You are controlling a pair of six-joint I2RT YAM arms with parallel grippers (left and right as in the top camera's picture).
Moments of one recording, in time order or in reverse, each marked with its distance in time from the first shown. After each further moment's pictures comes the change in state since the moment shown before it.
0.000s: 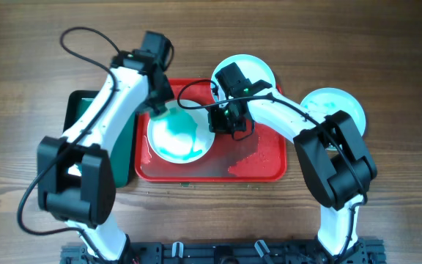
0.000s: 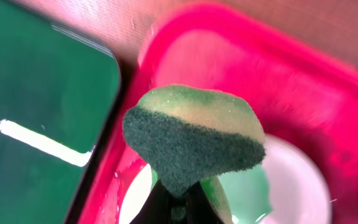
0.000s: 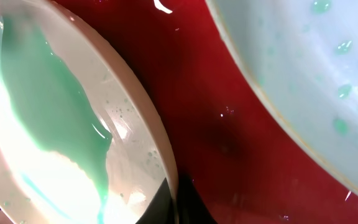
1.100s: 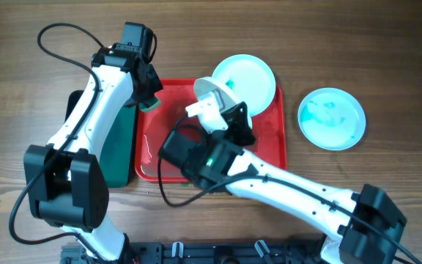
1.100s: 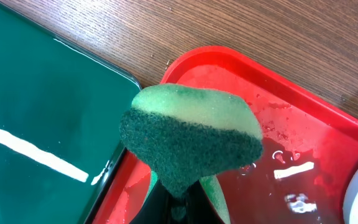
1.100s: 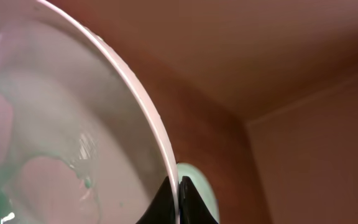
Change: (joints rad) left arm 0.061 -0.029 0.008 0.026 0.011 0.000; right arm 0.537 -0.359 -0.008 -0.375 1.674 -0.023
